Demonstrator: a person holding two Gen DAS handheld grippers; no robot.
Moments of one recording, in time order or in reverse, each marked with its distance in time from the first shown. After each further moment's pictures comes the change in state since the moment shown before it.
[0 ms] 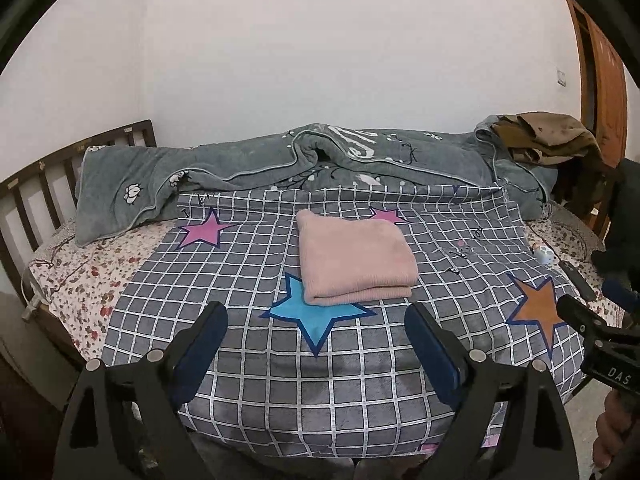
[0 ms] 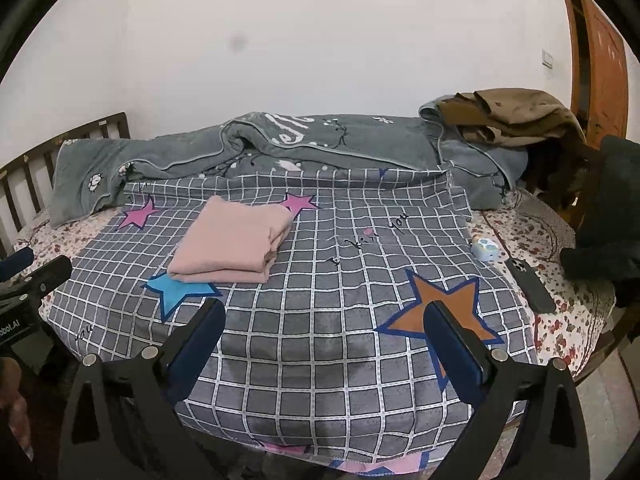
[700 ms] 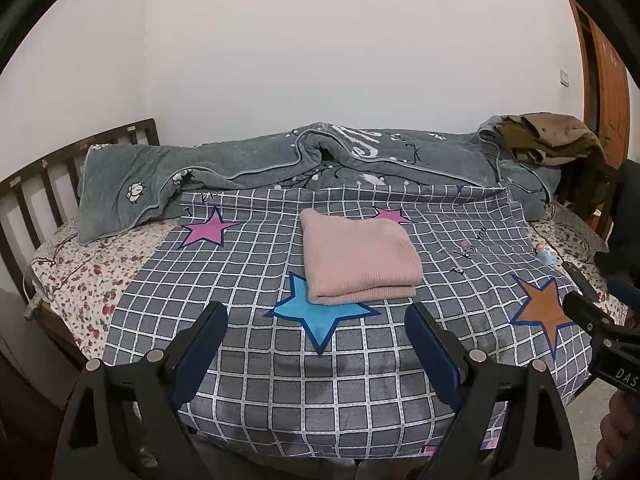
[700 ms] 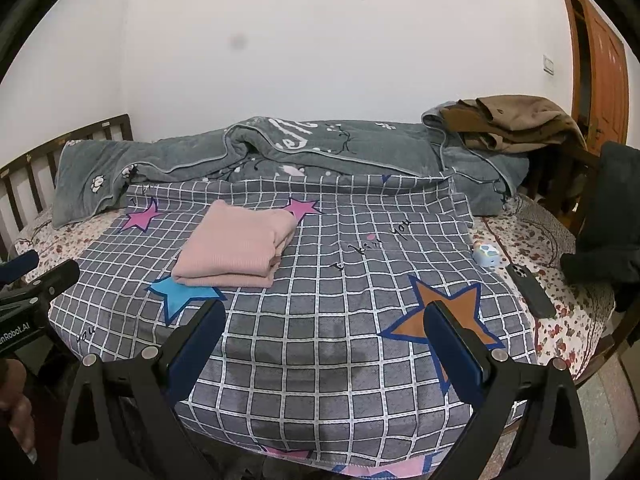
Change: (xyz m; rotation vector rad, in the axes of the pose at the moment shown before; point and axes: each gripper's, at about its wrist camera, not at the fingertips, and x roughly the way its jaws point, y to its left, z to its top) left arm 0.004 0.005 0.001 -0.002 0.004 0.012; right arm -0.004 0.005 0.001 -0.008 -0.018 0.006
